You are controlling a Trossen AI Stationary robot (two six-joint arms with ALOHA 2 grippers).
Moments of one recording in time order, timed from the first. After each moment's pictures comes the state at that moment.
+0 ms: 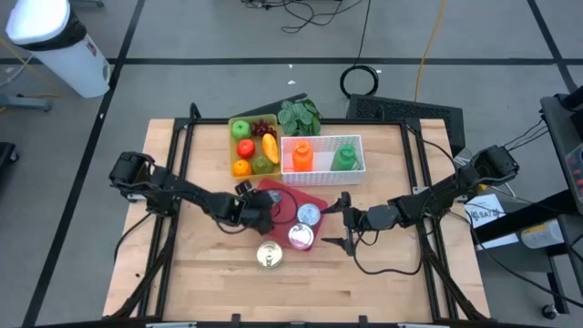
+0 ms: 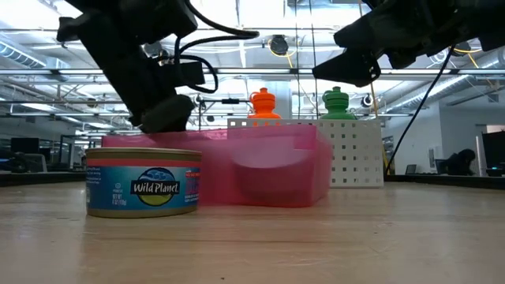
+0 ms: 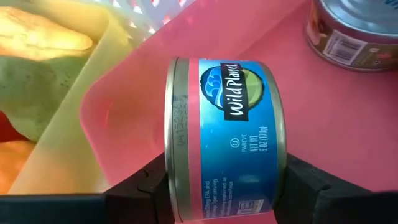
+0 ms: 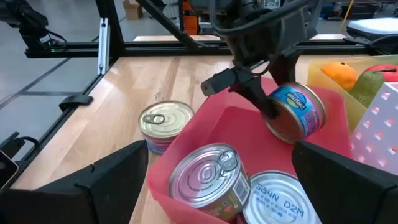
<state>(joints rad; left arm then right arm) -0.23 1.67 0.87 -0.33 -0.59 -0.56 0.38 1.35 0.57 0.58 0.32 0.15</state>
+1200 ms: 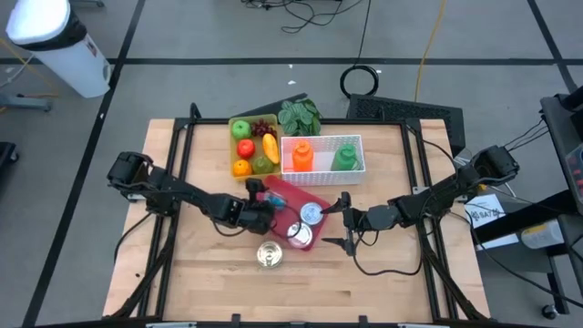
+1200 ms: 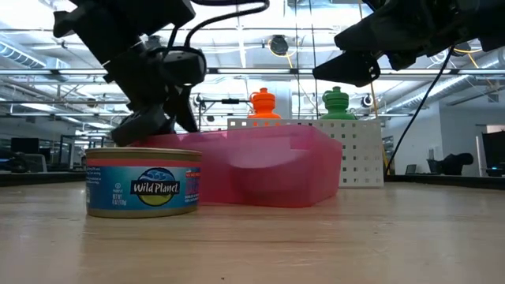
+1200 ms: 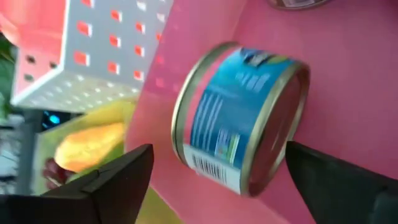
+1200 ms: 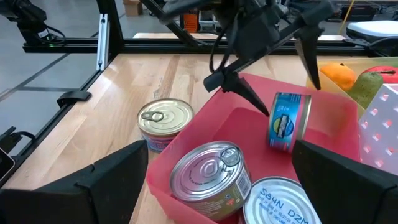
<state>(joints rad) -0.26 1.66 0.88 -0.32 -0.68 0.07 0.38 1.35 0.57 0.58 0.32 0.13</state>
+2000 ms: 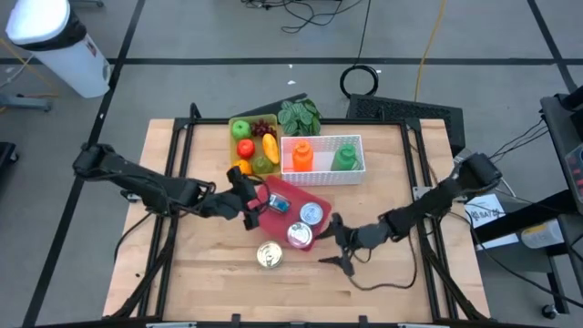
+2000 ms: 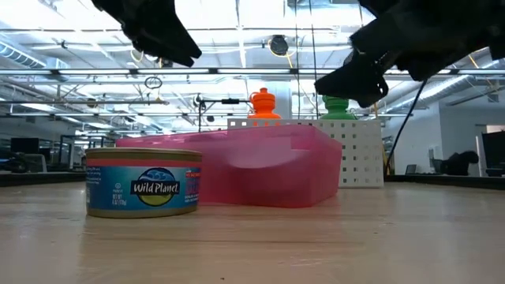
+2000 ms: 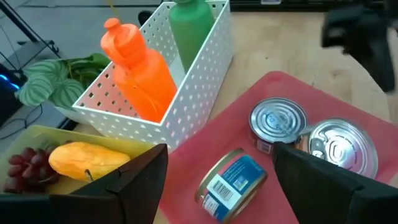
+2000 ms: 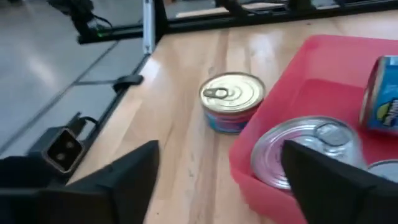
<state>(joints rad) -0.29 1.26 0.87 -0.28 -0.62 -0.26 0.48 1.55 0.63 0.68 0.22 0.29</state>
